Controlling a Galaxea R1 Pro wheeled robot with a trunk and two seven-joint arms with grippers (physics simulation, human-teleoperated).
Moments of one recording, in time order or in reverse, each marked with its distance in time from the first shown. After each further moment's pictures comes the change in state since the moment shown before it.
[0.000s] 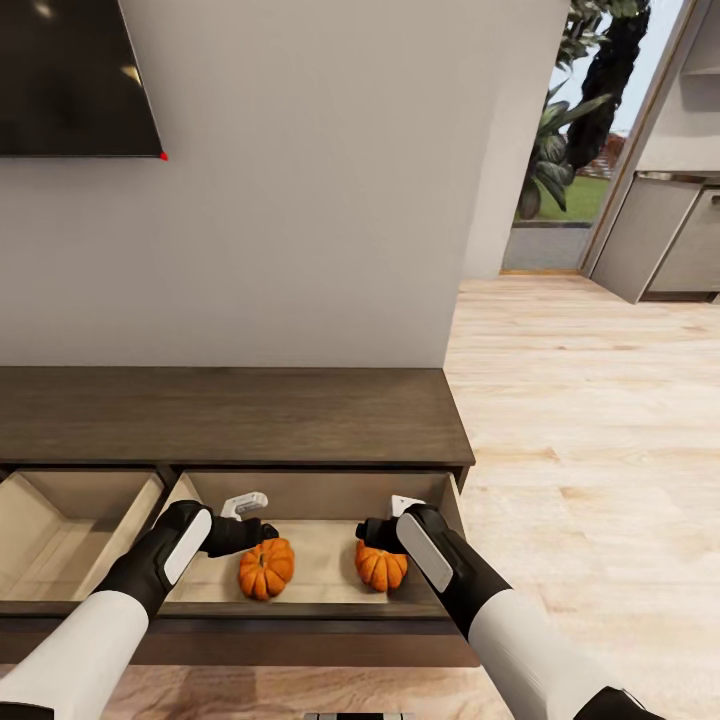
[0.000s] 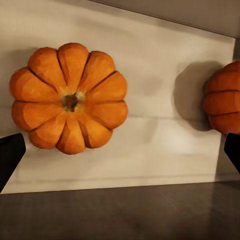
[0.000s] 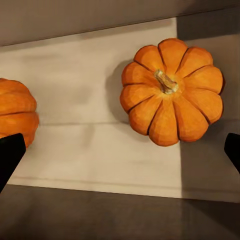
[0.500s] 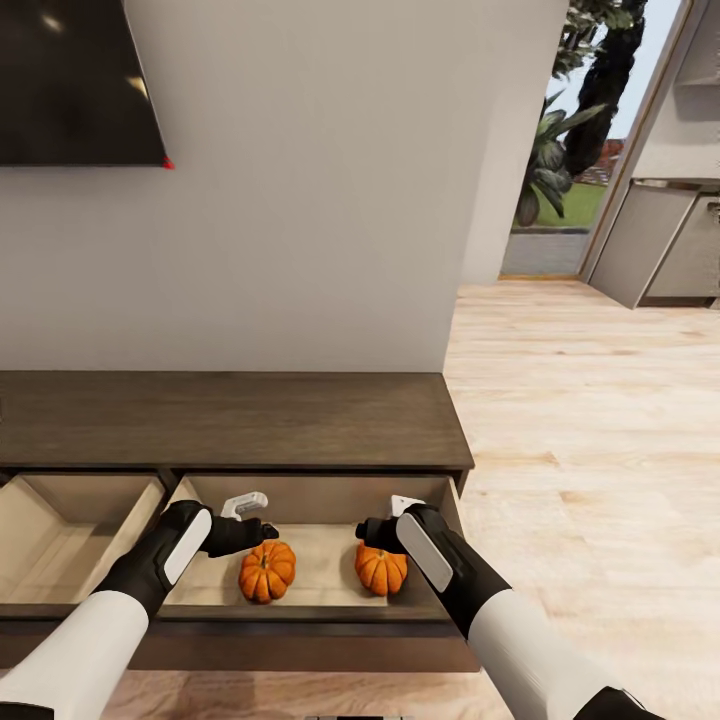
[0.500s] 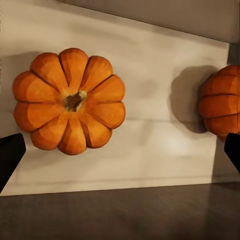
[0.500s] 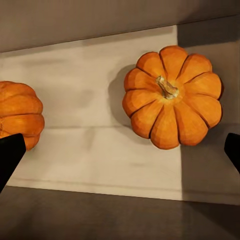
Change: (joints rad) left arm 0.000 0.000 0.000 -0.001 0.000 0.001 -0.001; right arm 0.000 0.001 0.000 -0.001 0.000 0.000 0.000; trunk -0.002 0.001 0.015
